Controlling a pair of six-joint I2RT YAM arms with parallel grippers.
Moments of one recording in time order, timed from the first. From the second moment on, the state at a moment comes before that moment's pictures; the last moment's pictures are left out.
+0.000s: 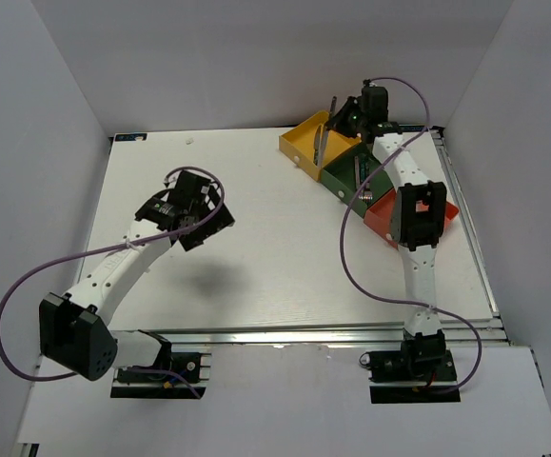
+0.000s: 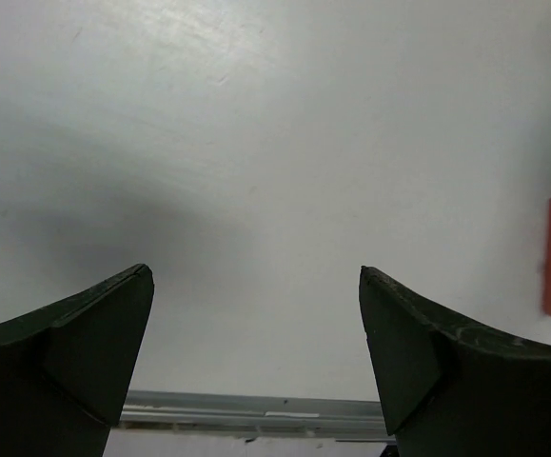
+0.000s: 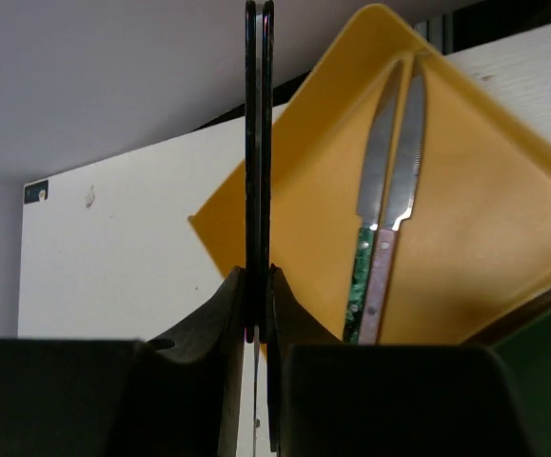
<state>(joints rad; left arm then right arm) -0.43 1.32 1.17 -0.78 -0.16 -0.88 0.22 2.44 2.29 -0.31 -0.26 0.61</state>
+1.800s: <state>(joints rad) -0.43 1.35 1.00 -0.76 -0.06 -0.75 0.22 2.50 2.28 -0.04 -0.06 0.36</state>
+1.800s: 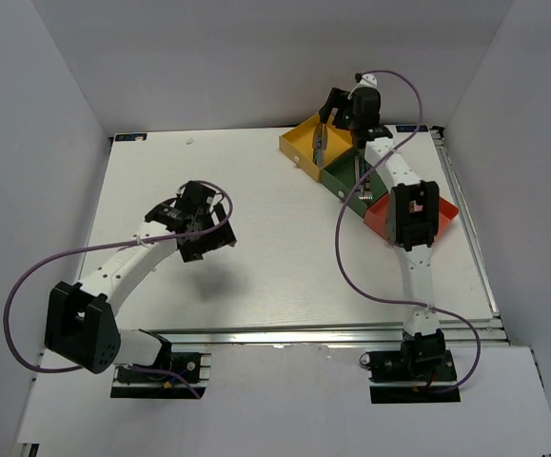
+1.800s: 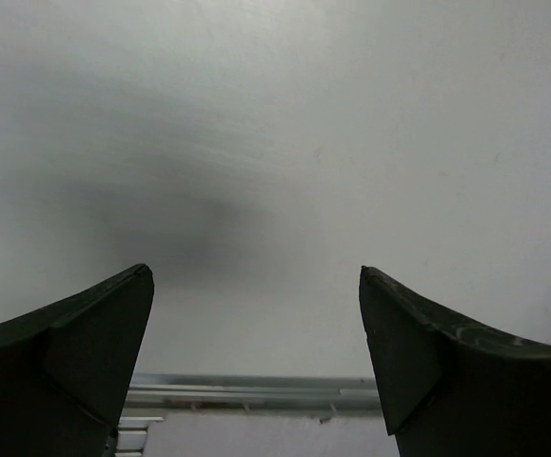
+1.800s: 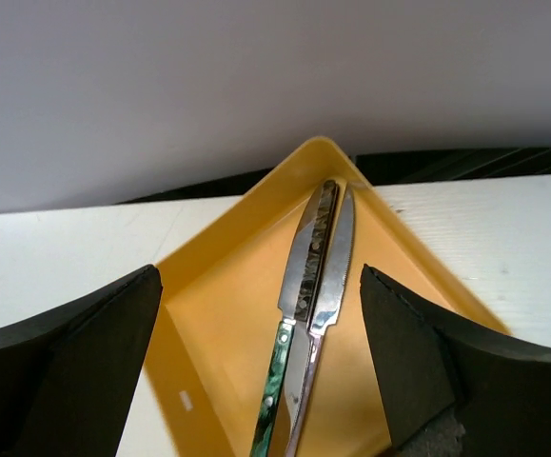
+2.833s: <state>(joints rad) -0.33 1.02 1.39 -1.05 -0.91 -0.62 0.24 0.71 1.31 -0.98 0.10 0.23</state>
